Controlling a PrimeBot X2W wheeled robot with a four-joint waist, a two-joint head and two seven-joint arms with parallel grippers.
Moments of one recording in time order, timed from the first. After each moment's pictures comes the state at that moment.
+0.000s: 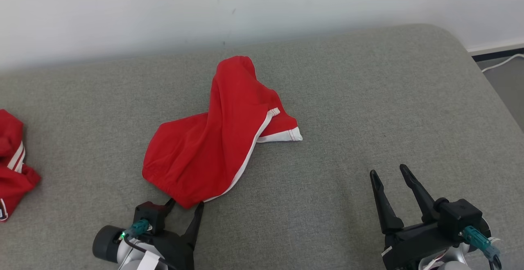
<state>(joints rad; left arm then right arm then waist) -0.43 0.10 -0.49 0.88 -0.22 -0.13 -0.26 -0.04 -0.05 0.04 0.16 0.20 0.13 -0.20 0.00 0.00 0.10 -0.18</state>
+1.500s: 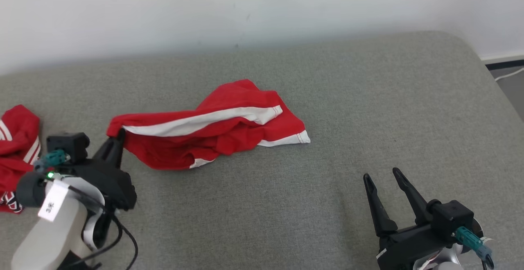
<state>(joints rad) -0.57 0.34 -0.52 0.62 -0.56 -0.01 -0.07 -0.05 -0.05 0.07 0.20 0.21 0.13 -0.21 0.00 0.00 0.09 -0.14</state>
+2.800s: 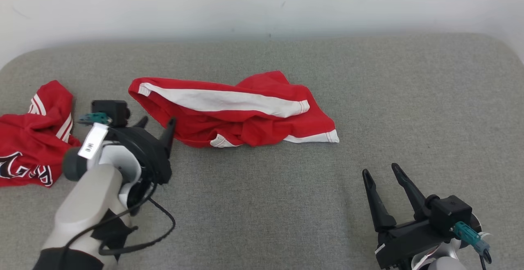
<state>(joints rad) -0.83 0.17 -0.57 0.99 -0.60 -0.09 0.02 -0.08 -0.05 0.07 0.22 0.21 0.13 -0.22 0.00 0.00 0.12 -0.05</state>
